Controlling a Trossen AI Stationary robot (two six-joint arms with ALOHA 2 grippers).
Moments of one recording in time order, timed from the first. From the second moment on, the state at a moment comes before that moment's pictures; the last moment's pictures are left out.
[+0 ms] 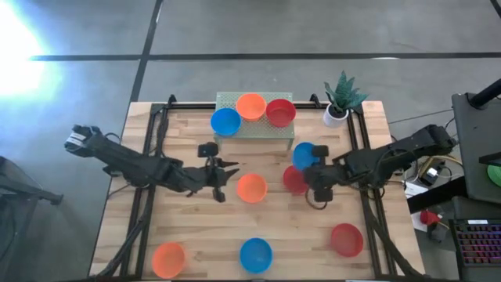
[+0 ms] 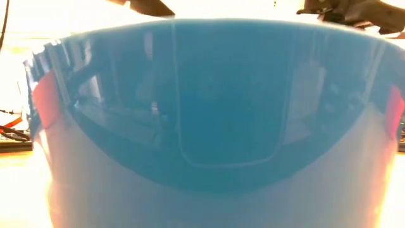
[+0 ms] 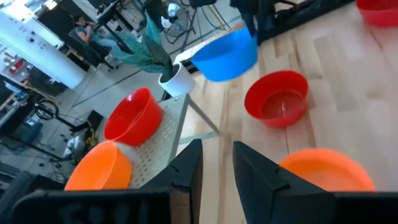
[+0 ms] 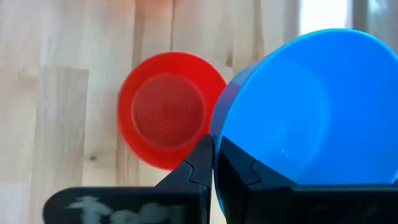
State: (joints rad) left arm -0.33 1.24 0.95 -0.13 -0.71 0.28; right arm 0.28 1.27 1.00 -0.97 0.40 0.13
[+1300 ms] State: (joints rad) left arm -0.20 1.60 1.10 0.17 -0.71 -0.13; right arm 0.41 1.75 1.39 -1.12 0.74 -0.11
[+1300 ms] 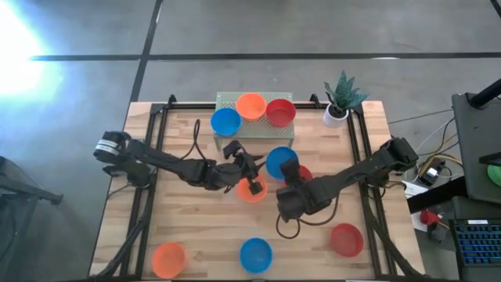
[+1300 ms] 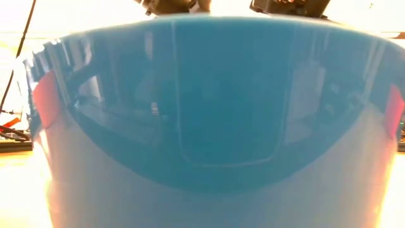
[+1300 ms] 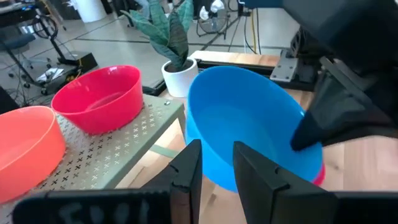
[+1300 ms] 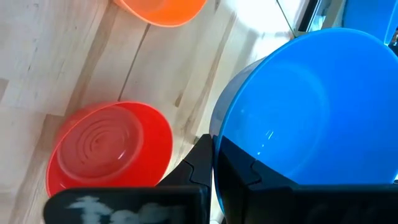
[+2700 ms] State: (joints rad) left arm -0.16 1.72 1.10 0.24 -0.63 -0.44; right arm 0.44 1.75 1.38 -1.12 0.75 -0.12
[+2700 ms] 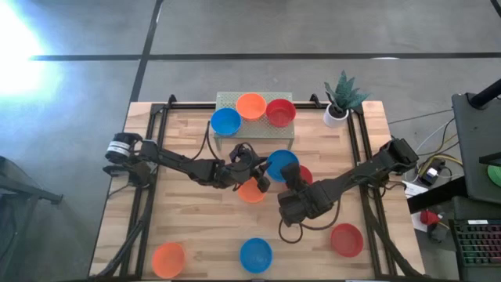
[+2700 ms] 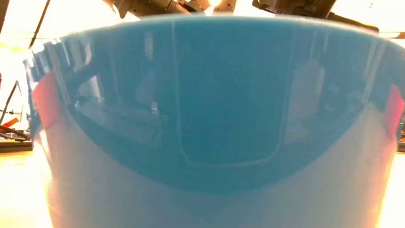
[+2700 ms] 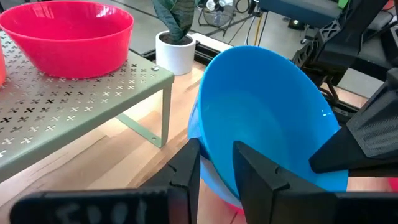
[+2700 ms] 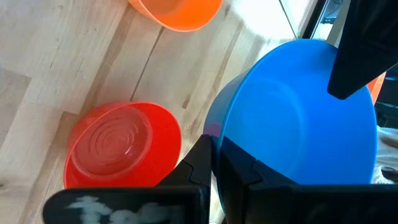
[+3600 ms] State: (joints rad) left arm -0.14 1.72 1.12 0.17 -0.59 -0.45; right arm 0.43 1.75 1.38 -1.11 0.69 -0.10
